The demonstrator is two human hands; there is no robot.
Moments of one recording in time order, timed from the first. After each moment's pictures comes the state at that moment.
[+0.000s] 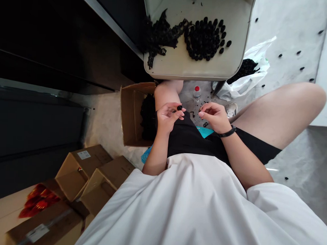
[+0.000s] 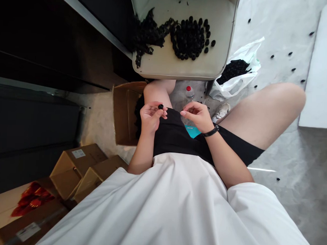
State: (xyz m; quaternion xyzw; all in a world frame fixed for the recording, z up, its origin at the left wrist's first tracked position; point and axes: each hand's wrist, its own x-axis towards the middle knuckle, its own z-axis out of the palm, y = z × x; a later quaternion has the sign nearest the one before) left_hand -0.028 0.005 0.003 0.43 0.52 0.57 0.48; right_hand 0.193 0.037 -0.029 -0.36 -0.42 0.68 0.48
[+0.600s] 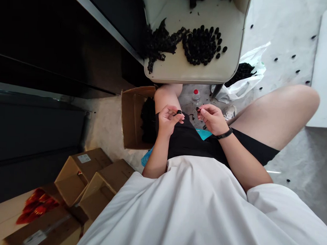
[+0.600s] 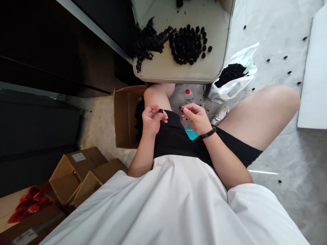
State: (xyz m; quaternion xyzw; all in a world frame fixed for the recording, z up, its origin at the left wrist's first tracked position) left_hand -0.025 0.006 0.001 0.40 0.52 0.56 0.51; right_hand 0.184 0.037 -0.023 -0.36 -0.28 0.74 0.50
